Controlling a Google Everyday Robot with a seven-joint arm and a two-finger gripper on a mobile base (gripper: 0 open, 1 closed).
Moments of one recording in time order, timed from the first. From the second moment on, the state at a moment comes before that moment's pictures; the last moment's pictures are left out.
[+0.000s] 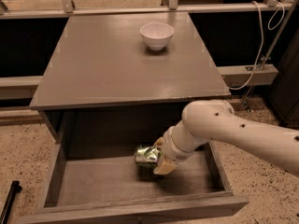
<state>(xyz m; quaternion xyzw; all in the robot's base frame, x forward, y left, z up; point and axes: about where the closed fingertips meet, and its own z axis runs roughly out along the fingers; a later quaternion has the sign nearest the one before) 0.467 -0.028 0.637 -0.72 0.66 0.13 0.19</state>
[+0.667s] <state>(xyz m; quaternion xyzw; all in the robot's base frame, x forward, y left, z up) 0.459 -0.028 0.598 -0.72 0.66 0.15 0.18</state>
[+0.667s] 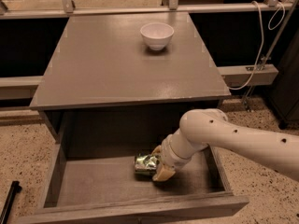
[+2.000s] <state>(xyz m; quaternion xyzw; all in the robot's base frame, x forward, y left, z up) 0.450 -0.023 0.621 -0.73 0.64 0.13 0.18</state>
